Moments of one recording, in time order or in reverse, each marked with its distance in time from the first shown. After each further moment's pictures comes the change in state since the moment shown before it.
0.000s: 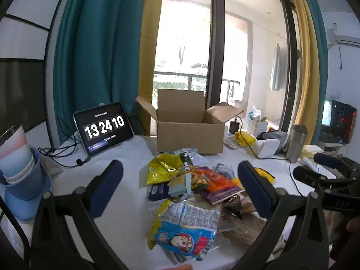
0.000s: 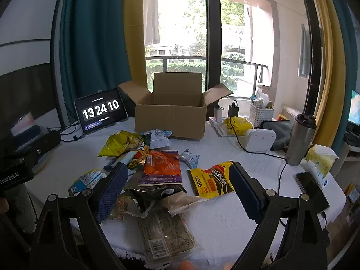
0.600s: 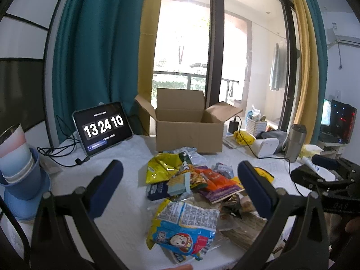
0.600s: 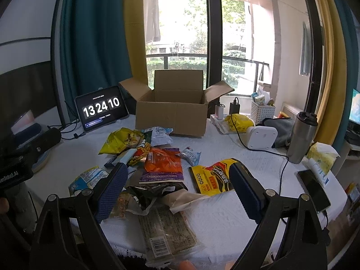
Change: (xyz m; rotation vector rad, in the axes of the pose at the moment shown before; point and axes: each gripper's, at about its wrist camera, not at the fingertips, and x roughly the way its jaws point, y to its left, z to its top) left arm 0.001 0.000 -0.001 -0.005 0.004 0.000; right arm 0.002 0.001 -0.004 0.003 0.011 0.014
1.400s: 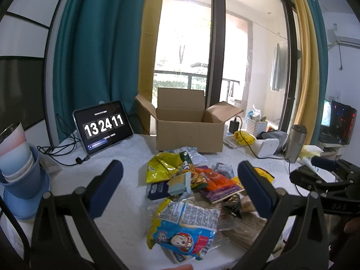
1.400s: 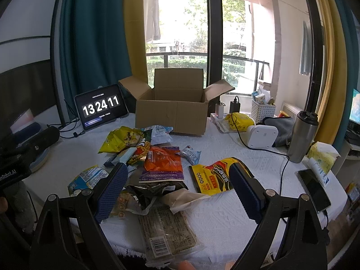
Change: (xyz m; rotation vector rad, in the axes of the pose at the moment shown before) left arm 0.002 -0.001 0.000 -0.005 0.000 0.001; right arm -0.001 0.000 -0.003 0.000 0.001 0.000
